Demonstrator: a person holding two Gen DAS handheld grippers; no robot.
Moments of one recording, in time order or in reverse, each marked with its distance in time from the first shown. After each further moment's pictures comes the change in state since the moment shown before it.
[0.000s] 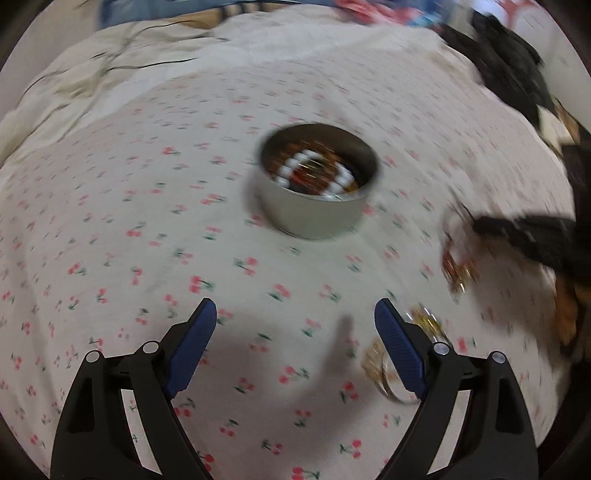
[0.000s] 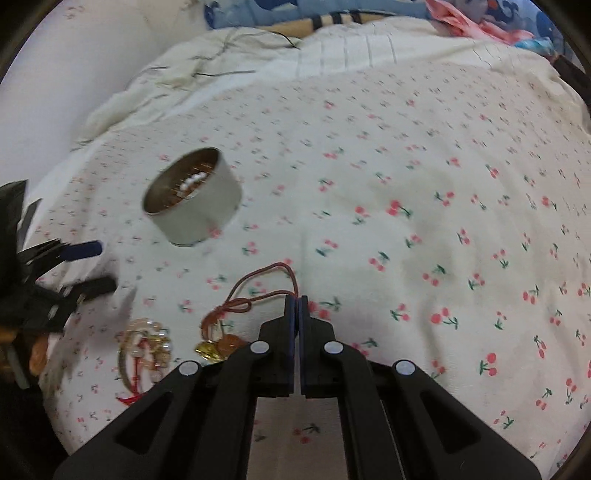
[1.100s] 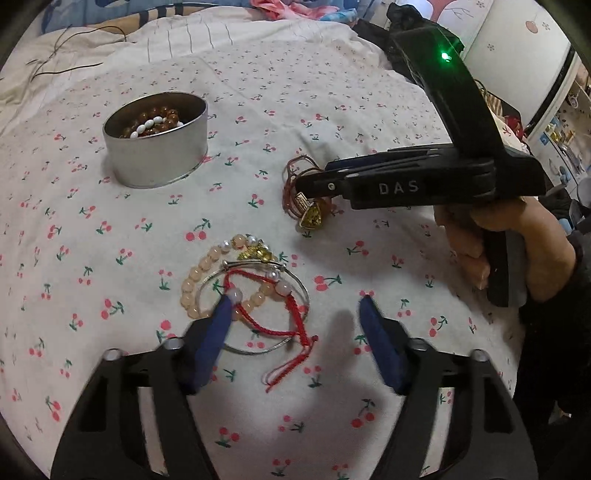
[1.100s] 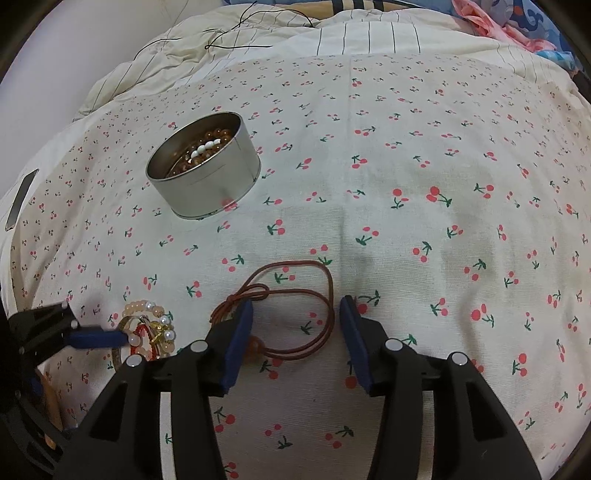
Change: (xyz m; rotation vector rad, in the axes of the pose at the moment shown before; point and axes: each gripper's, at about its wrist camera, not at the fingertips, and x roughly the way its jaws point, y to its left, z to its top) left arm 0.003 -0.083 -0.056 0.066 -0.052 -0.270; right arm 0.021 0.023 -0.005 -0.072 0.064 -0.003
